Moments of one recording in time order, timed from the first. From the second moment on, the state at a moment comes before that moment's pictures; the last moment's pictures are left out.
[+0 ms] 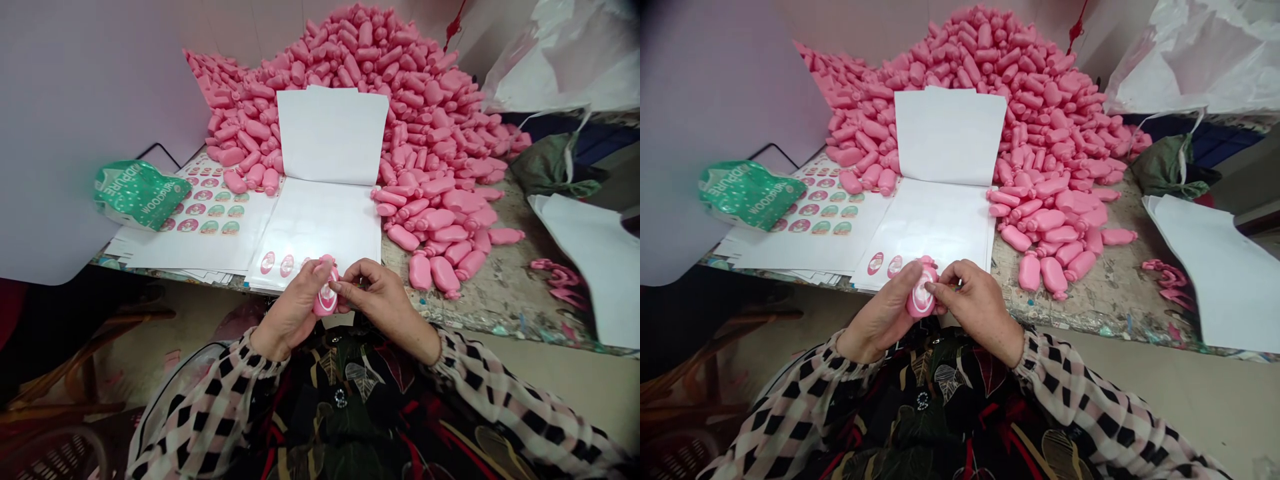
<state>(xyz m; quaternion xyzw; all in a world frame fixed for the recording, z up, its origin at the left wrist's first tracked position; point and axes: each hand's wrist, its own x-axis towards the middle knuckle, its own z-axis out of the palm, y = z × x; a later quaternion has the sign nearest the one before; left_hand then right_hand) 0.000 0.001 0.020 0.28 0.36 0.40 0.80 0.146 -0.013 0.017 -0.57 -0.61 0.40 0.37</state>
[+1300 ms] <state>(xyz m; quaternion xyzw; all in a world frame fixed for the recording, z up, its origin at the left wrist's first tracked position) -0.172 -0.099 -0.035 0.28 0.59 0.22 0.72 0.242 -0.018 0.008 -0.77 -0.64 -0.05 0.02</state>
